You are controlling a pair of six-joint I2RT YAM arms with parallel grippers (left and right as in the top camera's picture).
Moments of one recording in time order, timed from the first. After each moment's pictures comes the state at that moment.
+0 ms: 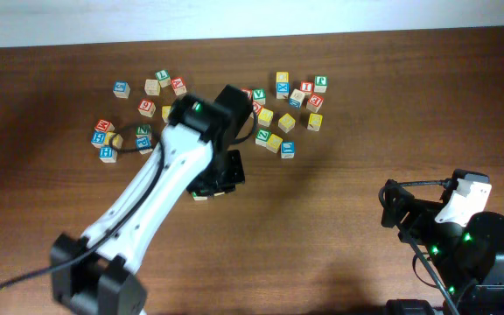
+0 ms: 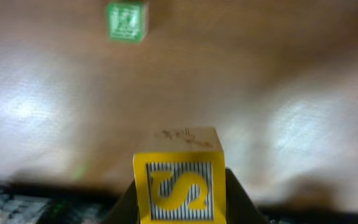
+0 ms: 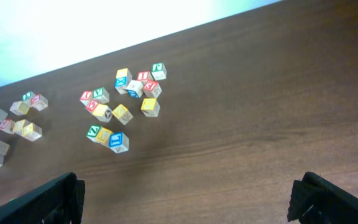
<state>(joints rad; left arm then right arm) -0.54 1.75 1.61 -1.44 0.04 -0.70 -0.06 0.51 0.84 -0.84 -0.08 0.26</state>
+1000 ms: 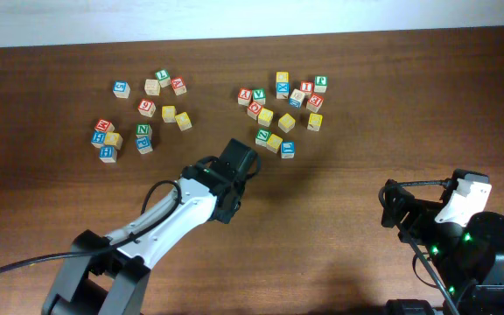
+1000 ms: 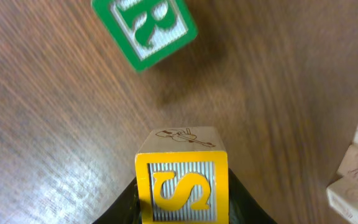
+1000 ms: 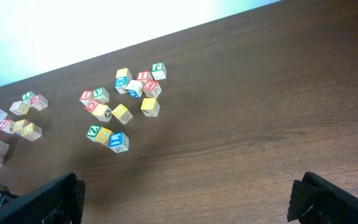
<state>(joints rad) -0.60 1.68 1.02 -0.66 -0.12 -1.70 -0.06 0.51 0.84 -0.84 -0.08 0.26</state>
